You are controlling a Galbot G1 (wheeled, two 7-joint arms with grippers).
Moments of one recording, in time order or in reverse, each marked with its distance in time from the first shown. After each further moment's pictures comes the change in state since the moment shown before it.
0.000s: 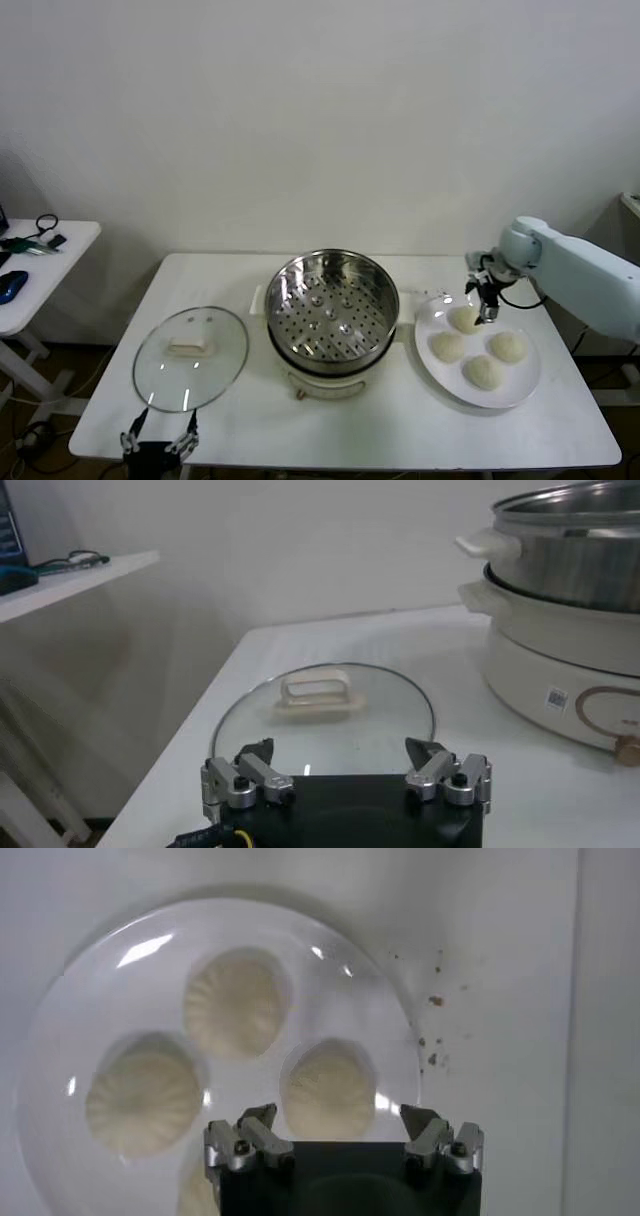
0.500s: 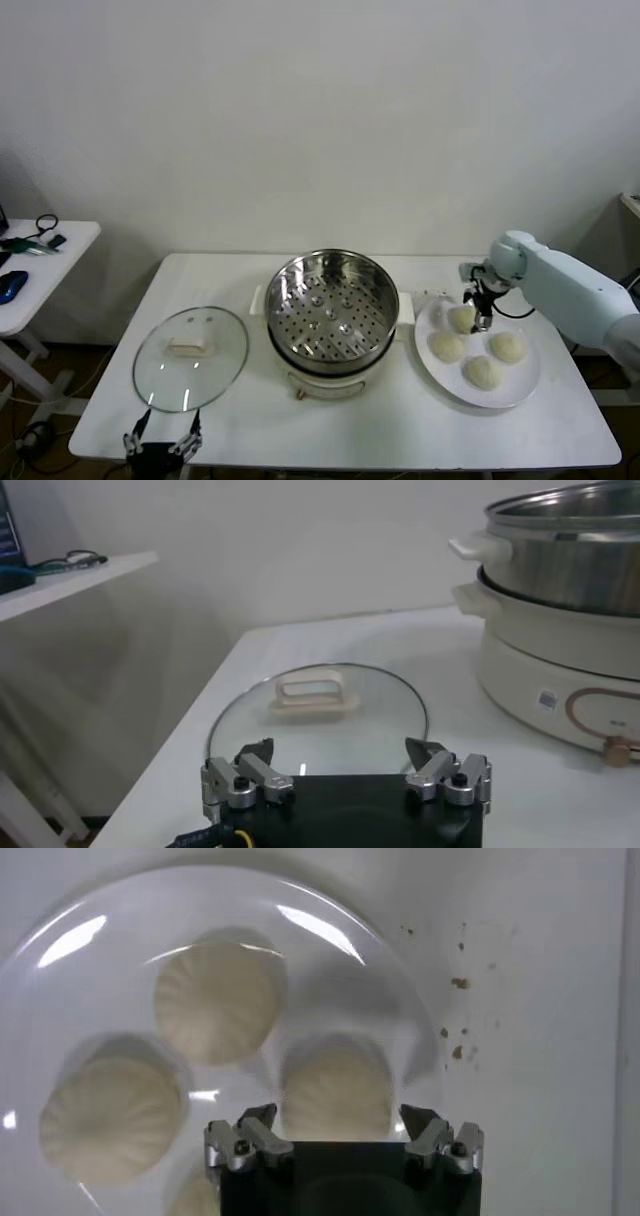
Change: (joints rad) left arm 0.005 -0.014 0.009 -0.008 0.014 0.002 -0.003; right arm -0.078 0.053 0.097 -0.103 -0.066 0.016 0.016
